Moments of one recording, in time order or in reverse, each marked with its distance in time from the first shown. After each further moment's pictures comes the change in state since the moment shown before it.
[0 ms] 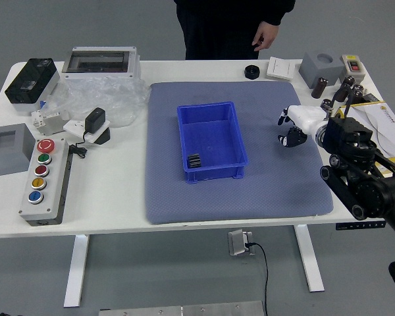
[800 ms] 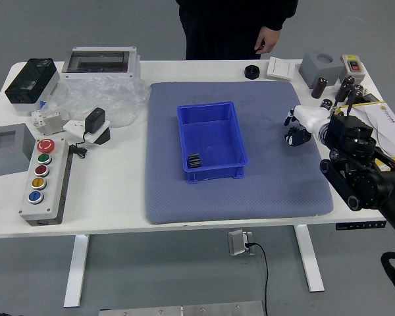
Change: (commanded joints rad) left arm 0.000 -0.004 0.003 0.000 0.001 -0.001 0.000; right arm 0.055 0.045 0.019 -0.157 0.004 -0.013 0.012
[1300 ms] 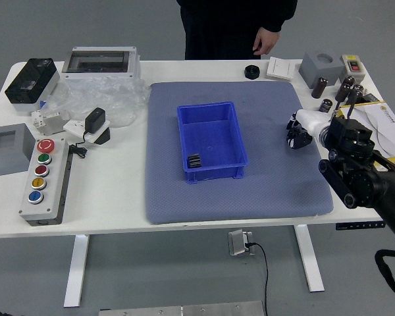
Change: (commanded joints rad) left arm -0.001 -0.005 0.005 0.000 -0.001 0.000 0.000; right arm 0.014 0.027 0.024 -0.081 -0.004 -0.023 0.012
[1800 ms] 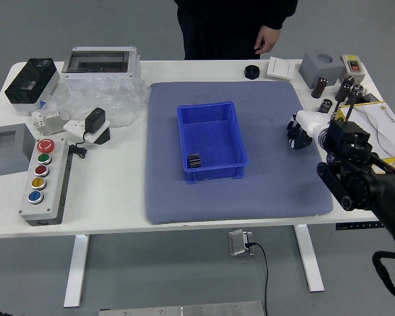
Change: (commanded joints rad) left arm 0.001 -0.001 0.001 0.000 0.003 0.000 0.000; right arm -0.007 0.011 -0.002 -0.015 -0.025 -0.031 -0.005
